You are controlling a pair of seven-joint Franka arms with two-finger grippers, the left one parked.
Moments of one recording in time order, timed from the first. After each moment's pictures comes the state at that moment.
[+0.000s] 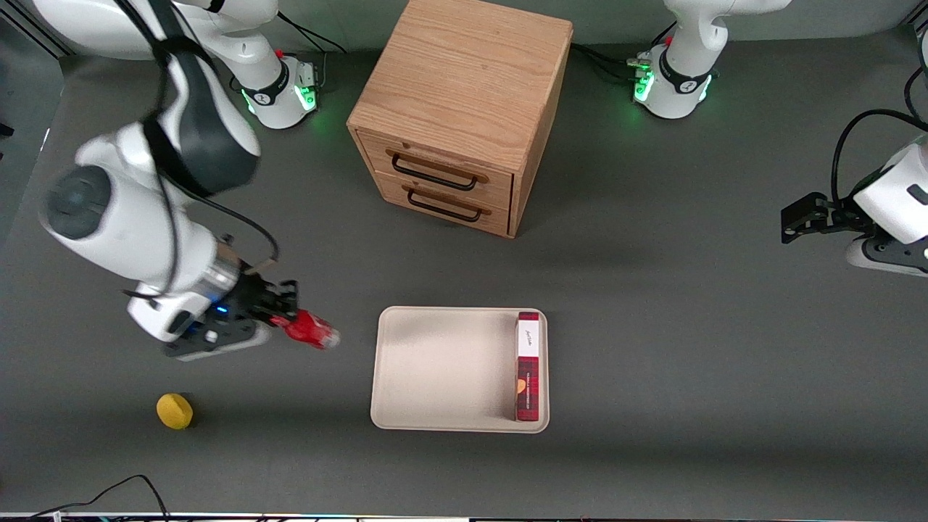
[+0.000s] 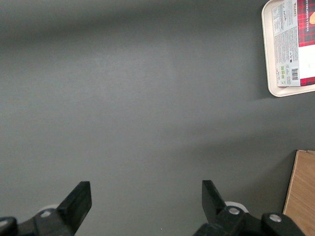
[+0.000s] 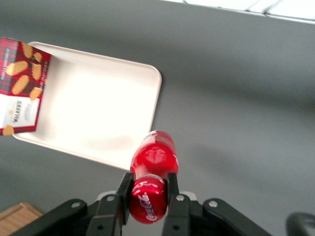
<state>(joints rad) 0.17 0.48 0.20 -1.32 -0.01 1.92 0.16</state>
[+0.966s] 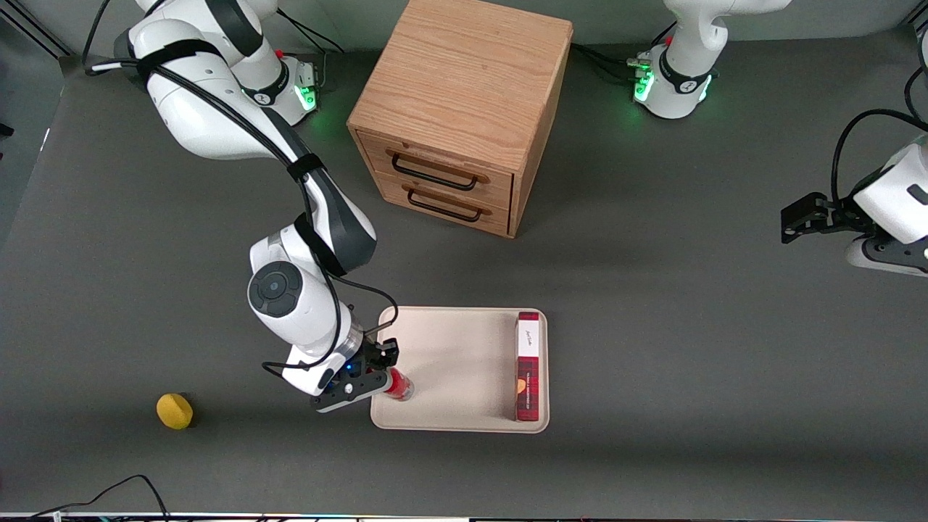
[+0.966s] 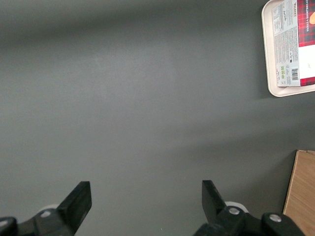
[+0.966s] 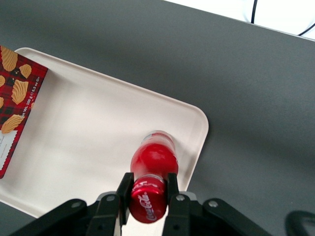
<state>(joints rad) 0.31 0.83 0.17 -1.16 -0.10 2.20 0.16</state>
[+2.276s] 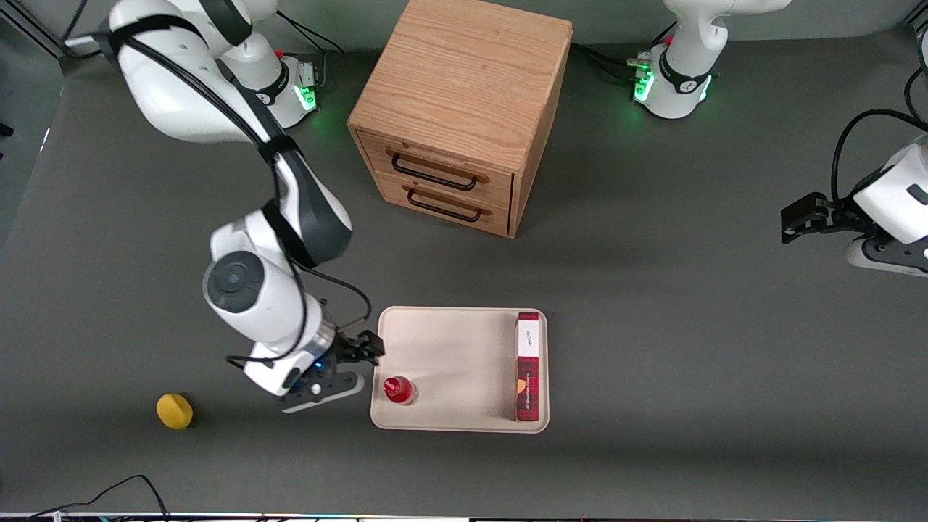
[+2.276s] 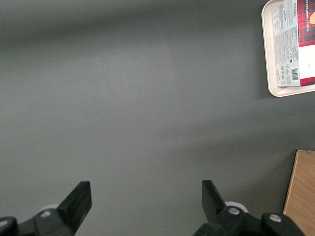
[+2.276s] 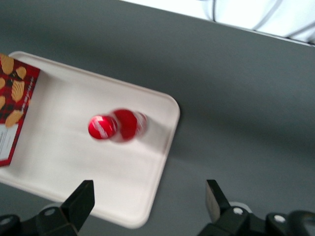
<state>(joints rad) 0.26 0.70 0.17 -1.15 -0.10 2.00 0.18</state>
